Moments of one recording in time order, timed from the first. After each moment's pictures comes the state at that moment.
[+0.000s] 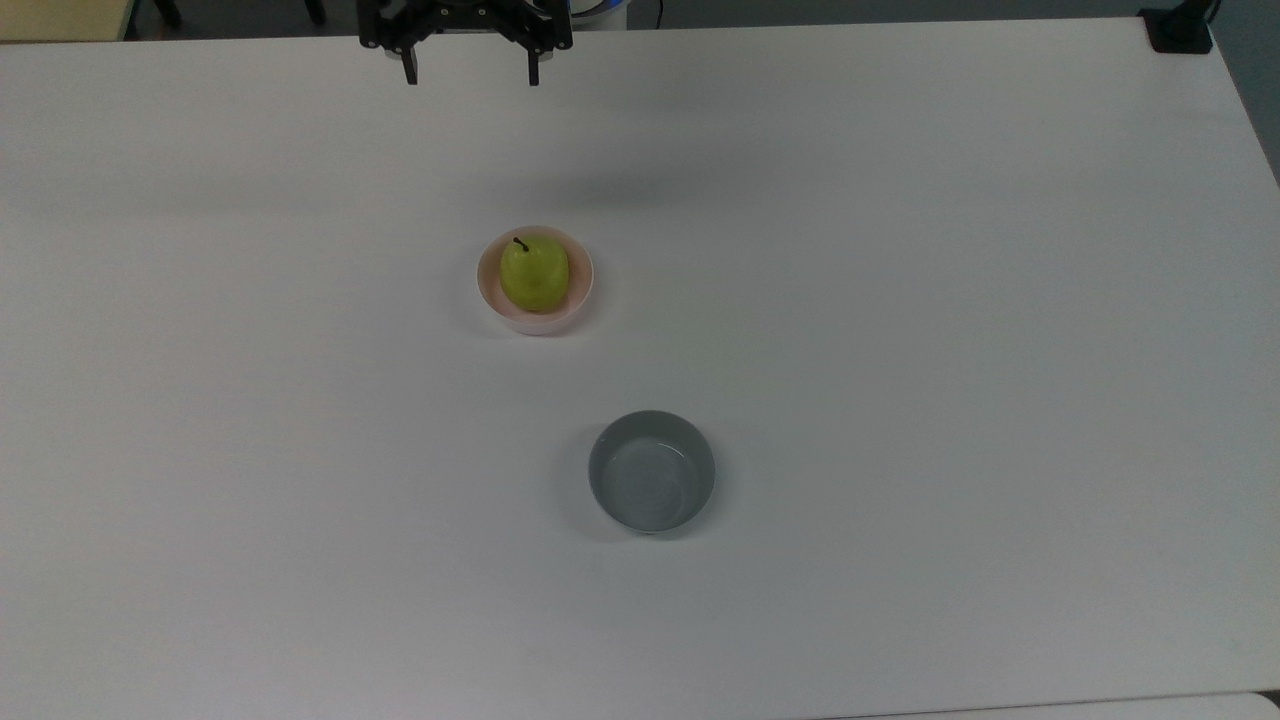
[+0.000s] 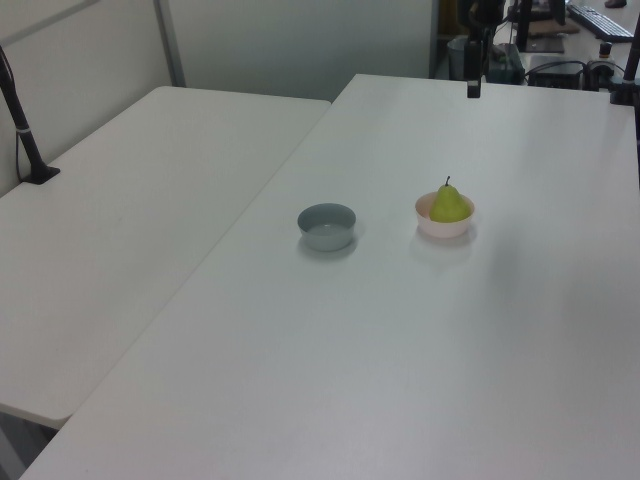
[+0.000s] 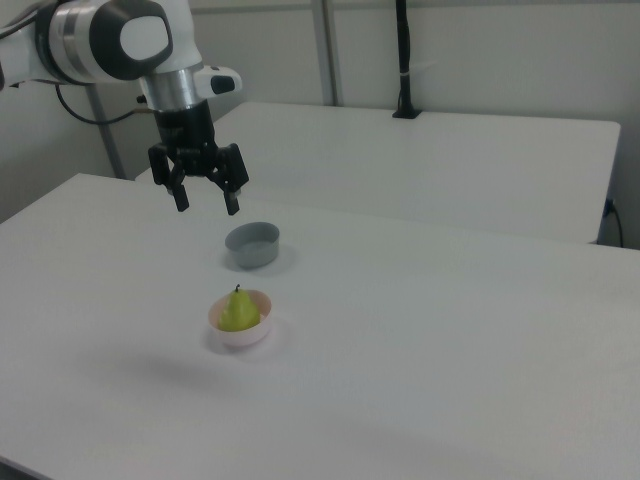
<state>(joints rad) 0.02 0.04 -0.01 -1.63 -0.08 1.62 -0.10</state>
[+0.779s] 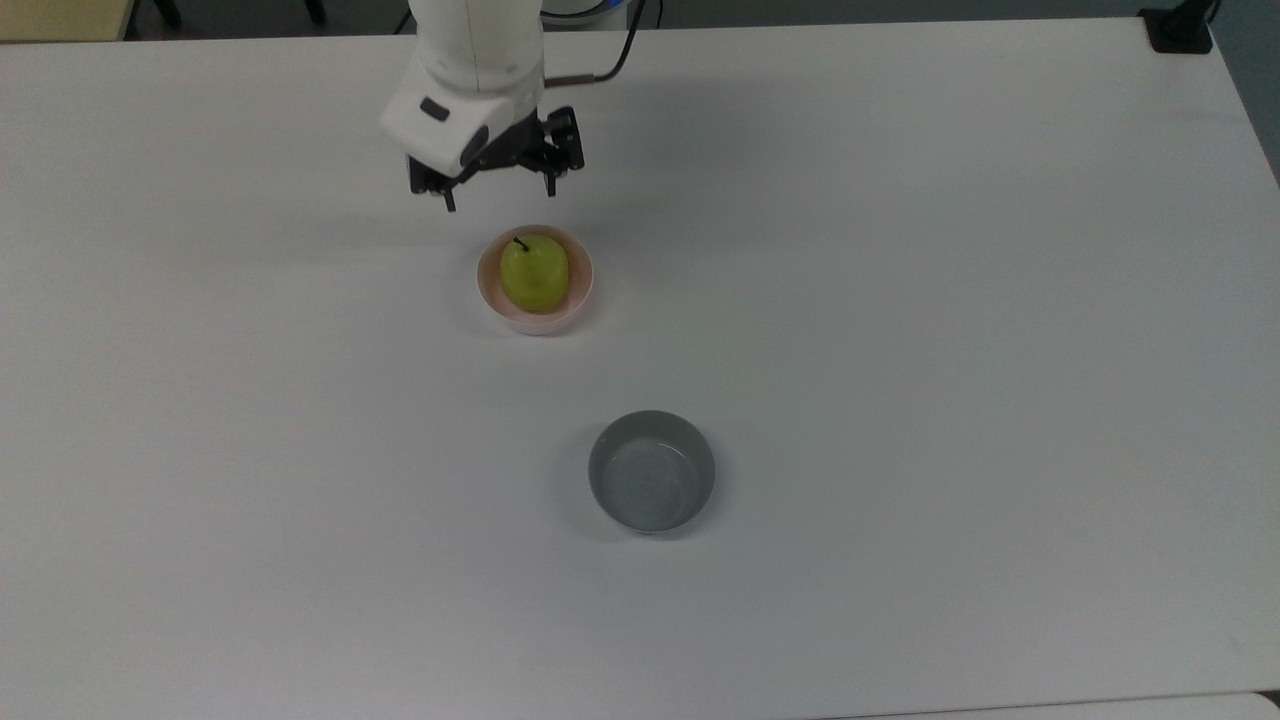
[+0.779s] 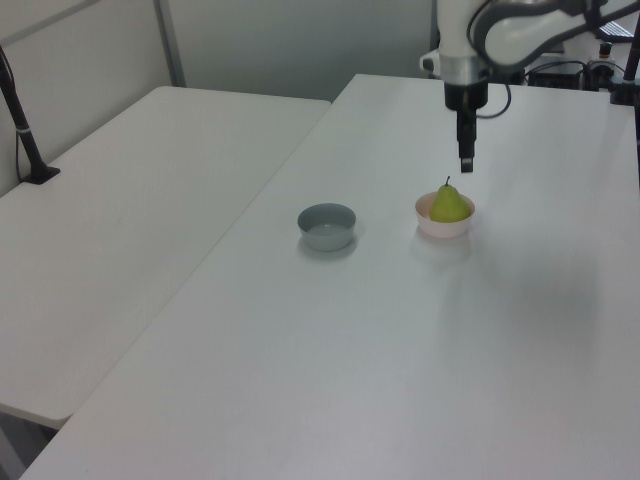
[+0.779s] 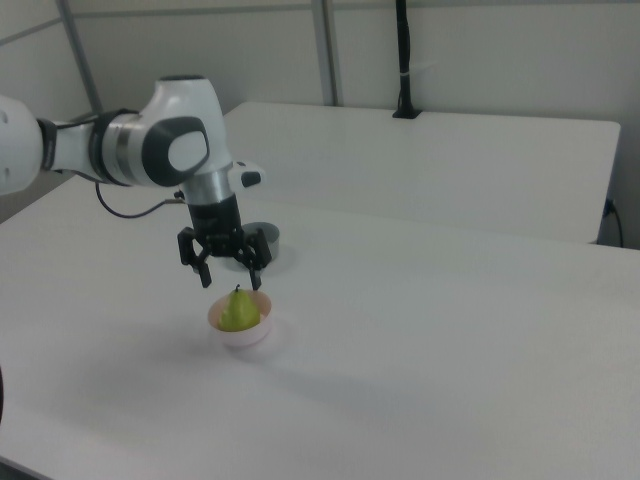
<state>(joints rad) 0.02 0.14 -0.01 -1.90 -0.08 1.96 -0.21</state>
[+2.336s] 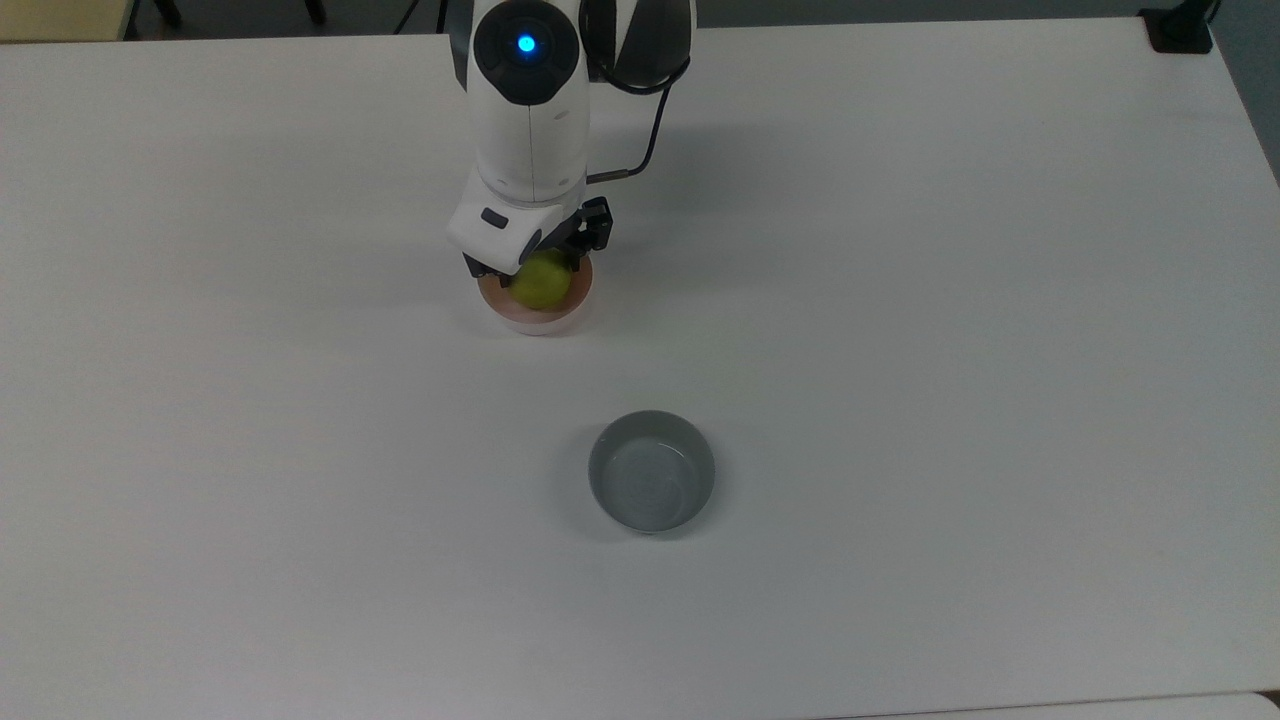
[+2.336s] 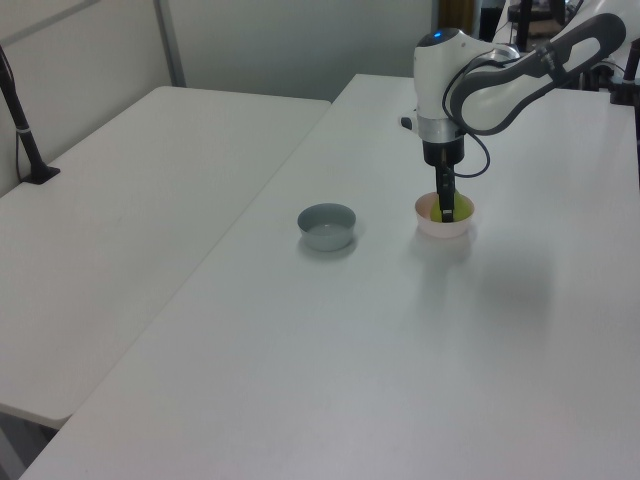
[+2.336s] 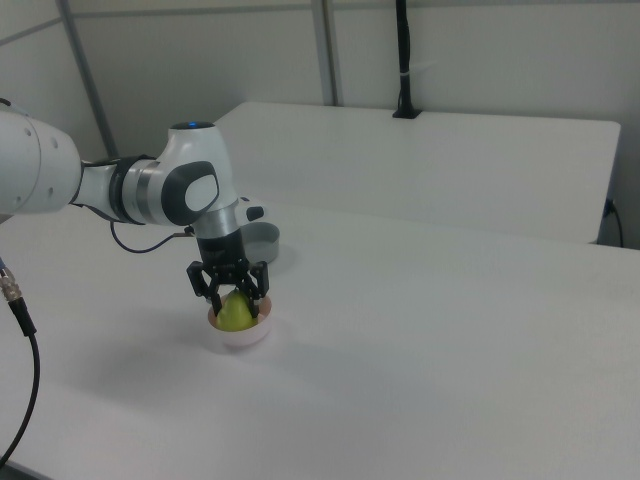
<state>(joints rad) 0.06 0.29 -0.01 -1.91 -0.09 2.11 -0.22</state>
